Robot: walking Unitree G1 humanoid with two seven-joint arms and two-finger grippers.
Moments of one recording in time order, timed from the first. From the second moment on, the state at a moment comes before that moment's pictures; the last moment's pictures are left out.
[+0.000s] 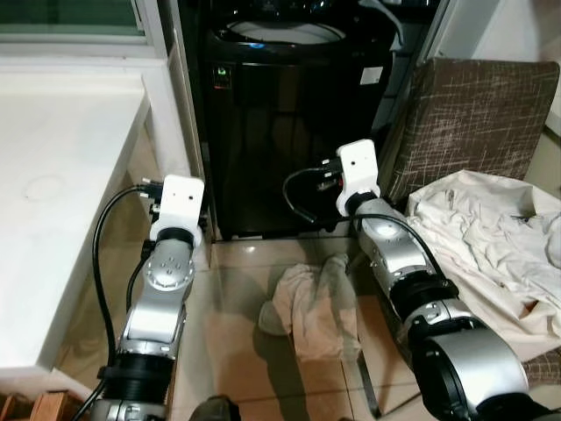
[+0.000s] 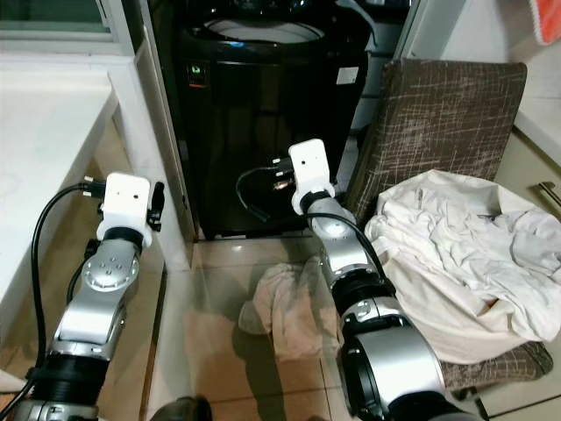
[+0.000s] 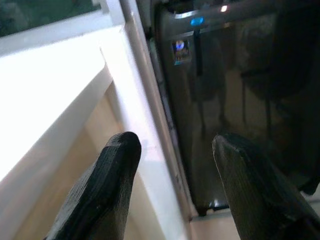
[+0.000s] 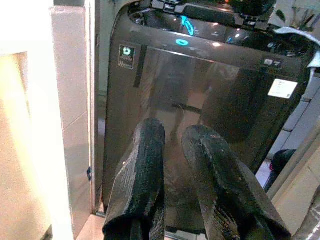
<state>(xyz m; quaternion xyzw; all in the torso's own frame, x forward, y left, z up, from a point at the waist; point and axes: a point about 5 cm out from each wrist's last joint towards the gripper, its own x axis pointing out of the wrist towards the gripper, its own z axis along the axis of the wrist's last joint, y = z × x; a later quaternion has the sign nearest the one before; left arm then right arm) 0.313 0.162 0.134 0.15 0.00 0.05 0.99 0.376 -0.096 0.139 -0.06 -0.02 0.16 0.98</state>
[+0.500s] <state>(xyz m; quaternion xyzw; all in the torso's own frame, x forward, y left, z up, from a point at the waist) 0.317 0.145 0.142 0.16 -0.03 0.01 0.99 0.386 -0.142 0.160 -0.11 -0.06 0.00 0.99</state>
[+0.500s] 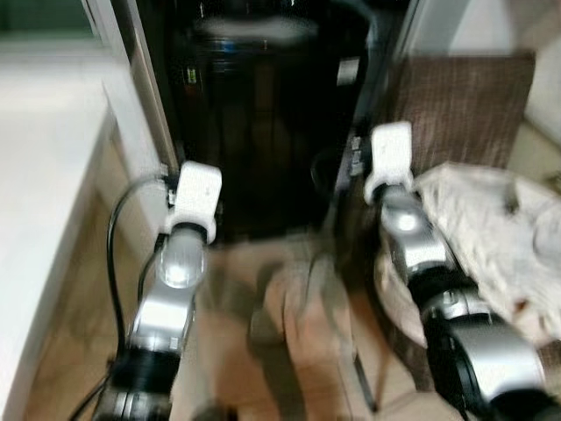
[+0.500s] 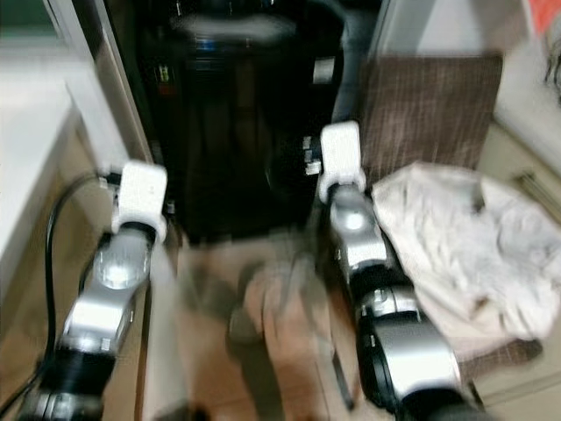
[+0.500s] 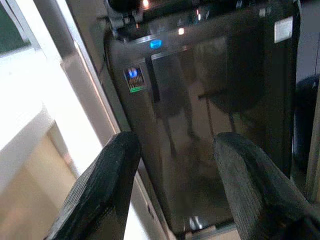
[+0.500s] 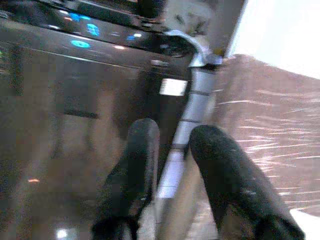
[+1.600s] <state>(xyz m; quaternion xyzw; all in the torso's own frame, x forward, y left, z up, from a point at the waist) 0.293 0.144 0.146 0.21 -0.03 -0.11 0.97 0.350 -0.261 0.089 0.19 0.13 -0.30 0.93</state>
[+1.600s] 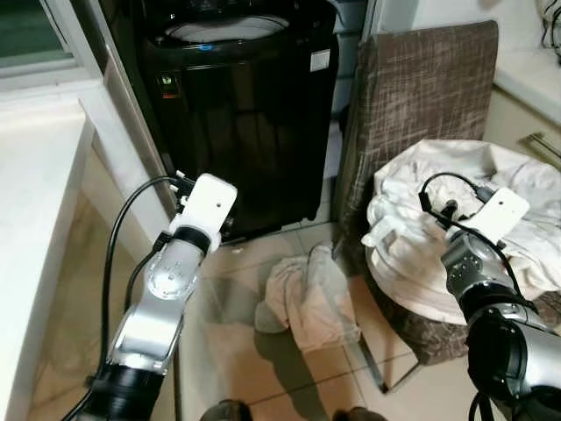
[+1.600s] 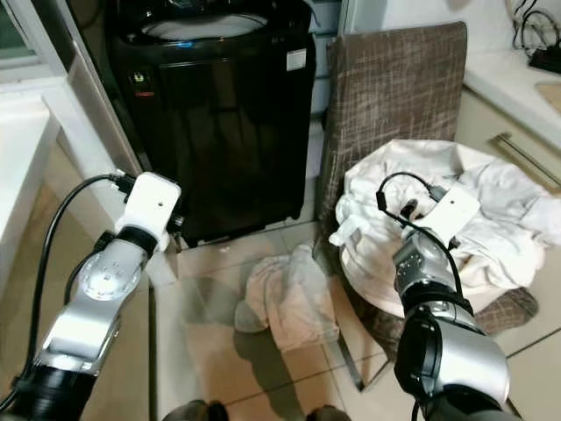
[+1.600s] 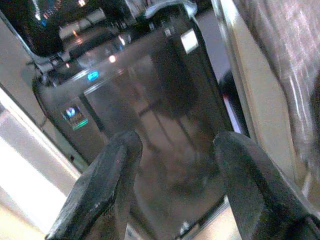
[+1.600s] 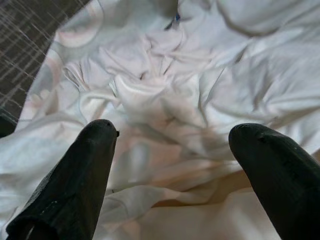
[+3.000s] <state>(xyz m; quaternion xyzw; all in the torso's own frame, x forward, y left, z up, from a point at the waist) 0.253 0.160 0.164 0.24 0.01 -0.11 0.96 0.352 -0.251 0.087 0.03 0.15 -0.25 0.96</state>
